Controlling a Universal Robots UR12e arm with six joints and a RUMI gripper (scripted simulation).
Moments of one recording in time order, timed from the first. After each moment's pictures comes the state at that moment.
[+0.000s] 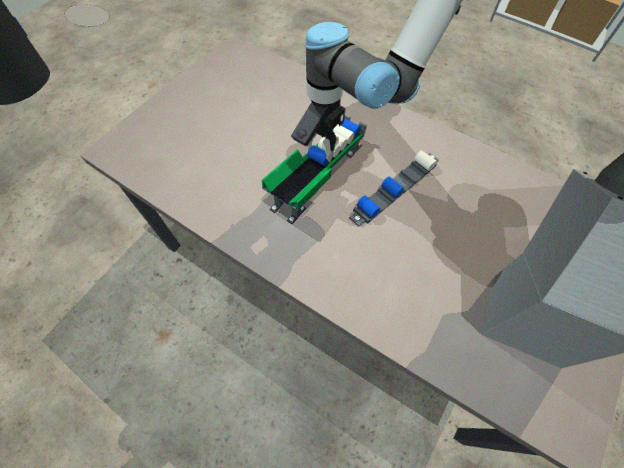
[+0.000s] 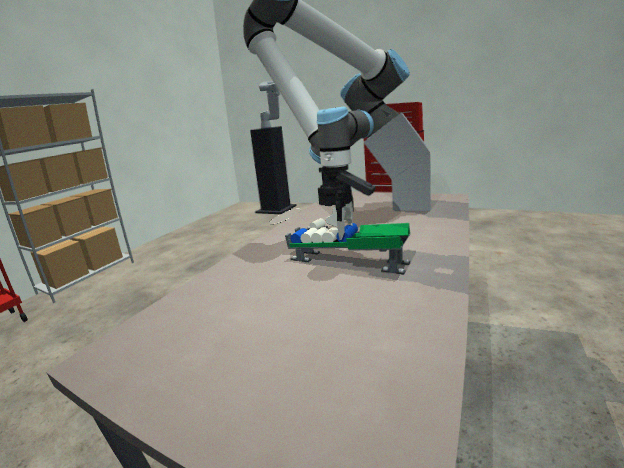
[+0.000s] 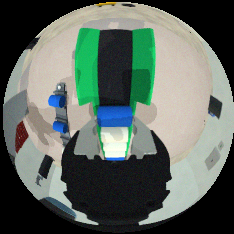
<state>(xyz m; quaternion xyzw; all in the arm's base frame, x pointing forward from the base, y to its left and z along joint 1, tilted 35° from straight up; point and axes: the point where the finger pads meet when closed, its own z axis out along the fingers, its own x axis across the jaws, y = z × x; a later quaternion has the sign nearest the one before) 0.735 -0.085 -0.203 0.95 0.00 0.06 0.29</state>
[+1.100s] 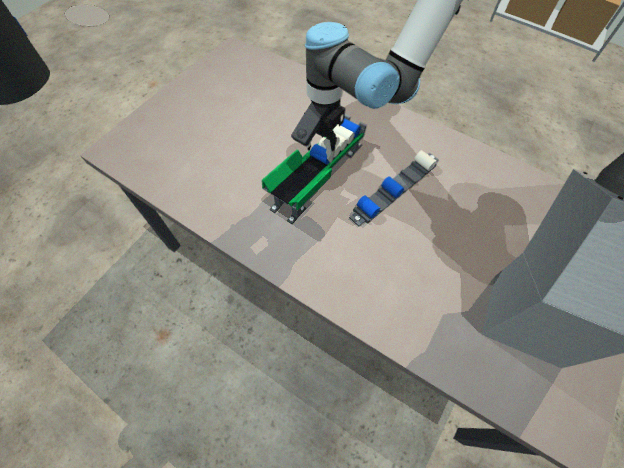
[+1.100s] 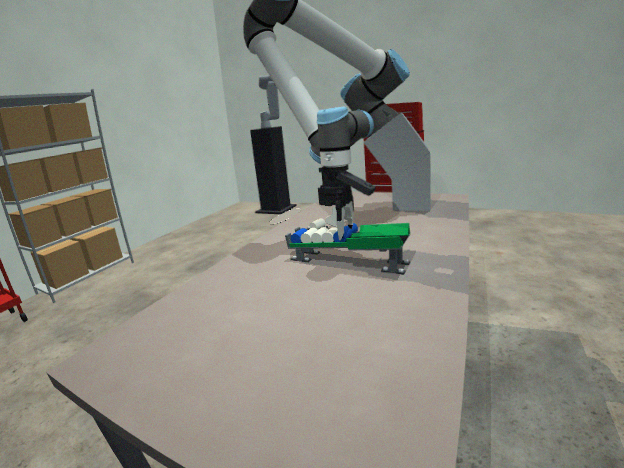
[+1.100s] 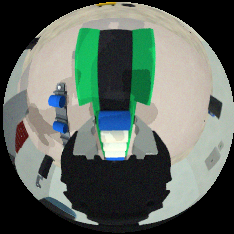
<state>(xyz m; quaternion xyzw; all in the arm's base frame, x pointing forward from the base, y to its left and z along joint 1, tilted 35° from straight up) 0.735 -0.085 -0.203 0.95 0.00 0.06 0.29</state>
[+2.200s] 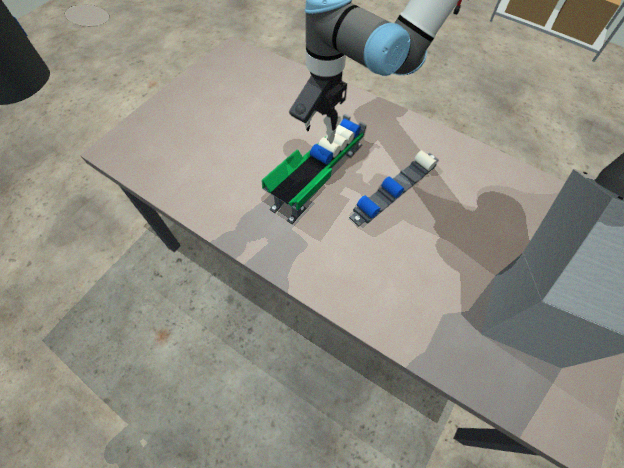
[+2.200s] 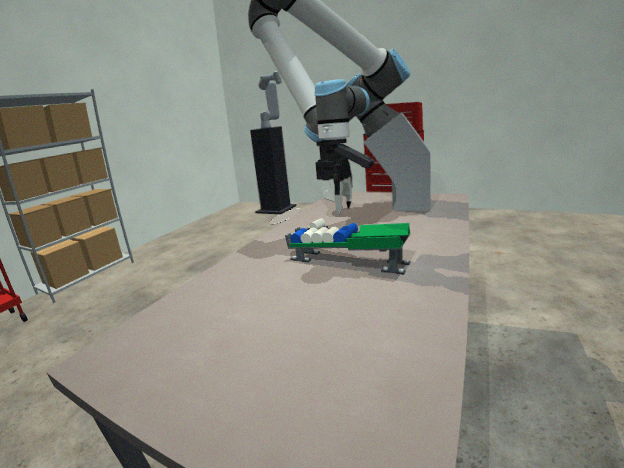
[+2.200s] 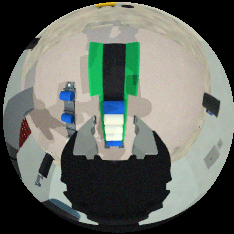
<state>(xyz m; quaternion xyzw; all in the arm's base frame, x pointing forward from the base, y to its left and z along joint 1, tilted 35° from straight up) 0.729 -0.040 -0.138 0.95 0.00 0.06 0.29</state>
